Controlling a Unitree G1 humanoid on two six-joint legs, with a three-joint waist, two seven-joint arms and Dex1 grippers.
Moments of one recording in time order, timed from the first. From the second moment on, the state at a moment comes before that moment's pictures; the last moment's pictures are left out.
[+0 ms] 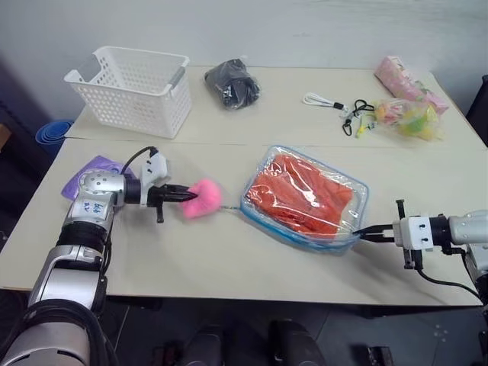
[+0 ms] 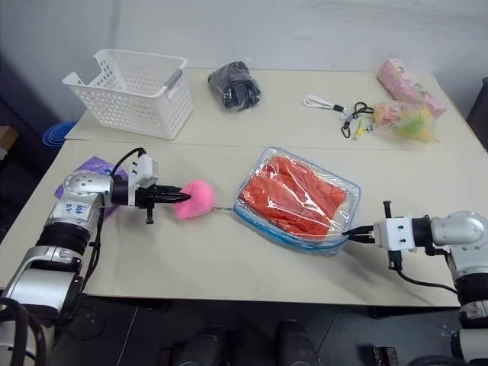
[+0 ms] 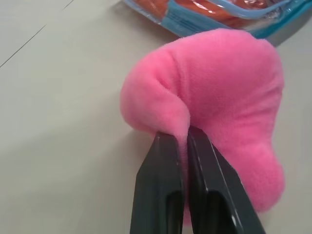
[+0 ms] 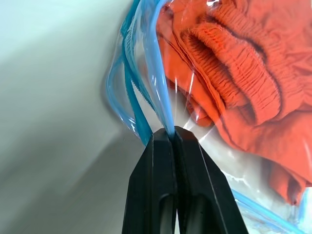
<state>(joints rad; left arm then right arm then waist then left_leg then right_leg) -0.82 0.65 -0.08 0.84 -0.19 -0.10 -1.28 -0.38 -0.93 0.04 0.61 0.27 -0.71 1.43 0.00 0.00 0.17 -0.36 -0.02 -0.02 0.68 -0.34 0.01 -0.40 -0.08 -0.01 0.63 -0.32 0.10</state>
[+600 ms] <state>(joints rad) -0.79 0.44 -0.13 0.50 -0.24 -0.26 -1.40 0.44 -0.78 -0.46 -0.36 0.55 -0.04 1.01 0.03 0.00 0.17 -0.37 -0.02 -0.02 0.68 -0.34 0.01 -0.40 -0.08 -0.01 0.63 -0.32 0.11</state>
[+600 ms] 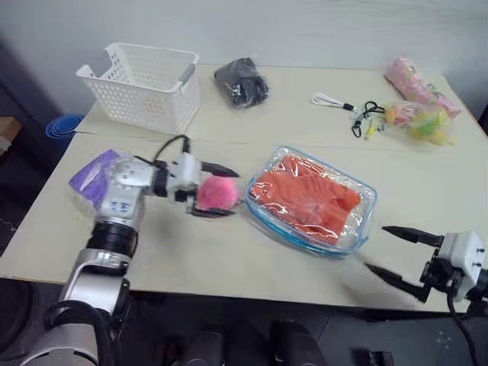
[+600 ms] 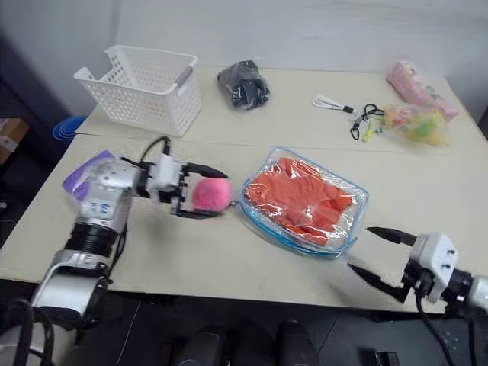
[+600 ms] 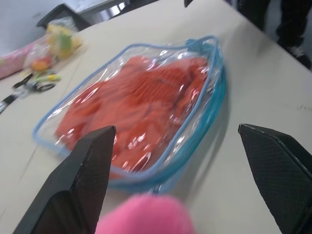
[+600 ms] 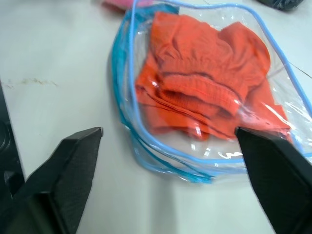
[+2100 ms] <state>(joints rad) -1.01 0.34 -0.20 1.07 0.02 -0.75 -1.30 0.66 -0.54 -0.48 -0.62 0.54 -0.21 0.93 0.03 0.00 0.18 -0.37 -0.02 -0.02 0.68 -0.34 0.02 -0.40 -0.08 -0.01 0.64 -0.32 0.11</state>
